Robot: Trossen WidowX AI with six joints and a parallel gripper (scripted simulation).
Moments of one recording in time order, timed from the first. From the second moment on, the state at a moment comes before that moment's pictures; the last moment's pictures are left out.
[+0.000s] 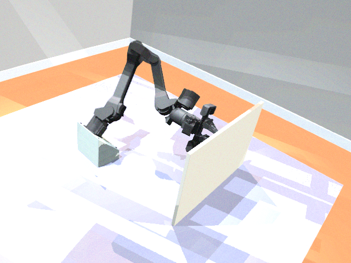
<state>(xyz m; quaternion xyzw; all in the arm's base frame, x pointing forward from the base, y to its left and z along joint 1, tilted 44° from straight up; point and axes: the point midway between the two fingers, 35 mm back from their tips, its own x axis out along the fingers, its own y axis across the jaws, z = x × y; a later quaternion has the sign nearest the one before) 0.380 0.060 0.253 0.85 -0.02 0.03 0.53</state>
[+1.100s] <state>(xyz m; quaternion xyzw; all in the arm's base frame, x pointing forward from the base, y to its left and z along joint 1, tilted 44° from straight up) 0.380 0.061 0.248 0.85 -0.02 0.03 0.52</state>
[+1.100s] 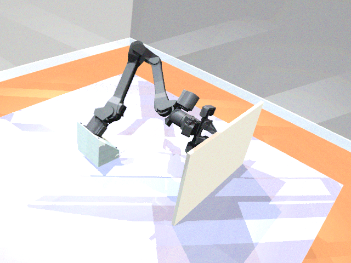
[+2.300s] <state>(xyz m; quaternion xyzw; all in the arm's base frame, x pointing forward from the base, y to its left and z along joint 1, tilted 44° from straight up) 0.381 0.061 0.246 0.87 -0.02 0.03 0.49</state>
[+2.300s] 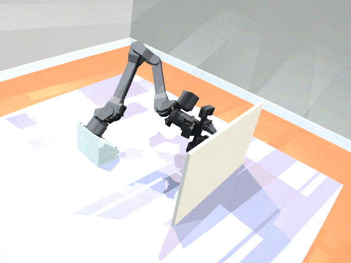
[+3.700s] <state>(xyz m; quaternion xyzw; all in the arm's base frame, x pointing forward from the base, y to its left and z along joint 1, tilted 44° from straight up) 0.381 0.060 0.247 0.92 -0.01 0.03 0.39</state>
